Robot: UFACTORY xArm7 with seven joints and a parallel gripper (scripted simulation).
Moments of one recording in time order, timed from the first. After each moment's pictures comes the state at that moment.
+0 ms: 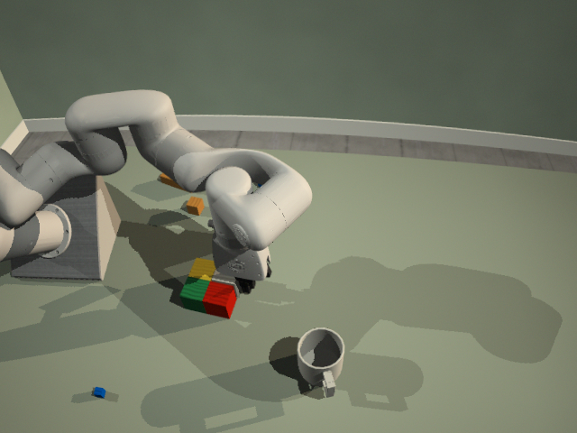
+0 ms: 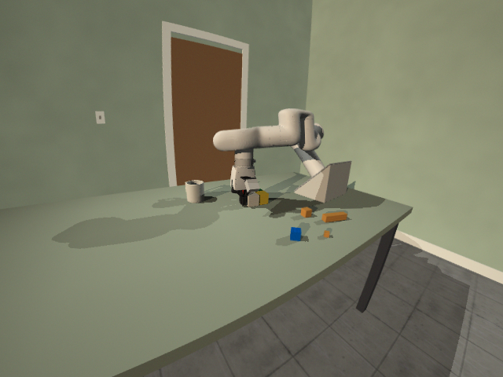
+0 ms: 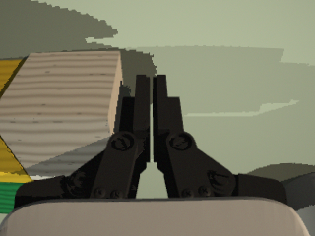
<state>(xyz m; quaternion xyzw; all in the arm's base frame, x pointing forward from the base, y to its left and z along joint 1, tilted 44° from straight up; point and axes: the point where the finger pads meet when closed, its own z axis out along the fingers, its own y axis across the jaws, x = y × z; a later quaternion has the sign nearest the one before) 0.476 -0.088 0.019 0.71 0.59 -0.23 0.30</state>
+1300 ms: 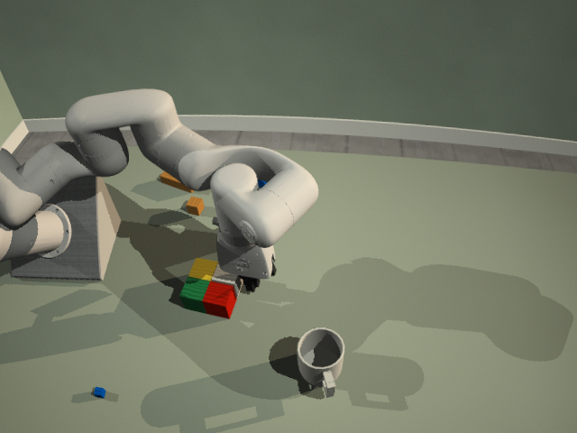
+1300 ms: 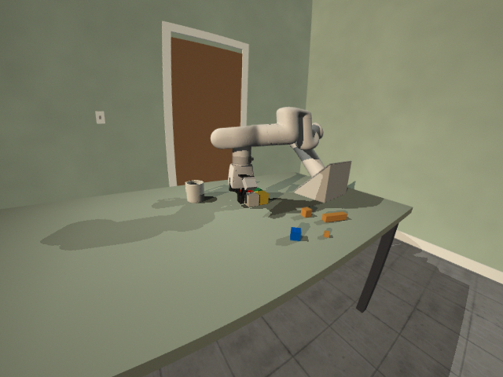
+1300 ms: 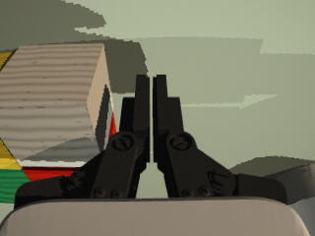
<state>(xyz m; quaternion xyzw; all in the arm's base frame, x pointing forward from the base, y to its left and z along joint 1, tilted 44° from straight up) 0.486 -0.084 0.026 0.71 0.59 -0.23 0.30</state>
